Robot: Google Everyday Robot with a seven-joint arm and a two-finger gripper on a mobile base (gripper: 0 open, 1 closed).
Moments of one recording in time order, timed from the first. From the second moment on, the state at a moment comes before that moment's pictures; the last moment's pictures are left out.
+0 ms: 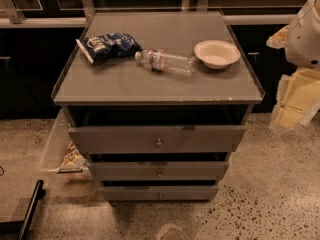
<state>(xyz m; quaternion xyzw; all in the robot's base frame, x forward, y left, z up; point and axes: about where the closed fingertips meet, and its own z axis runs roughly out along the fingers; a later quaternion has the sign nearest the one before) 0.438 -0.217 0.977 -0.60 0.78 -0.03 0.16</state>
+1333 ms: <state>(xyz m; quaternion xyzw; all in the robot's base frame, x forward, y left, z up) 0.420 -0.211 0.866 -0.62 0.77 0.03 0.13</state>
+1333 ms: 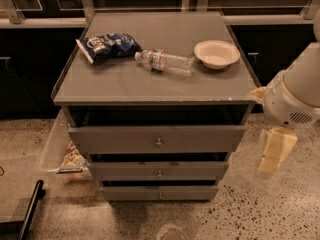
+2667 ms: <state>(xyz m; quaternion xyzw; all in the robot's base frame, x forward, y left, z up) 0.404 -0.204 0.777 -0.70 0.68 0.05 0.21</state>
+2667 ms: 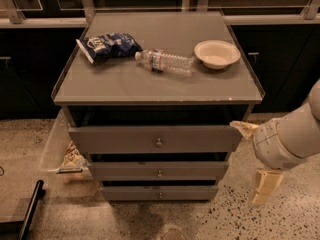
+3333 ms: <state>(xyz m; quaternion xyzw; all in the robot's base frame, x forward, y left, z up) 0.415 -0.195 0.701 -0.68 0.69 0.09 0.21</state>
